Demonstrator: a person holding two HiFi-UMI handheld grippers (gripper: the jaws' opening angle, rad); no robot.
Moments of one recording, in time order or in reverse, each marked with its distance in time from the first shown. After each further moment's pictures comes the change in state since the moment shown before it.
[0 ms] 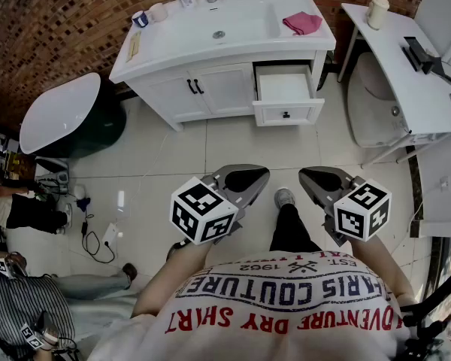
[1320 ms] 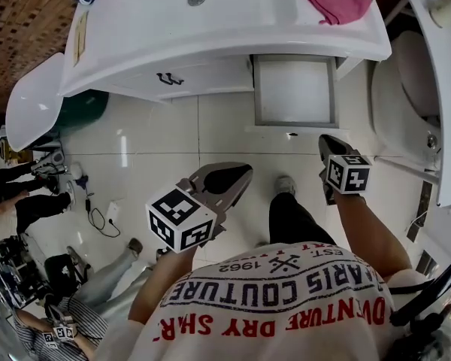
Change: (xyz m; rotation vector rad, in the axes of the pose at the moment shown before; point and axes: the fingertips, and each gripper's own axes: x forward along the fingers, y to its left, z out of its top) left arm 0.169 0.289 0.039 -0.308 0.157 0.080; right arm 0.219 -0.433 -0.057 0.332 0.261 -0.384
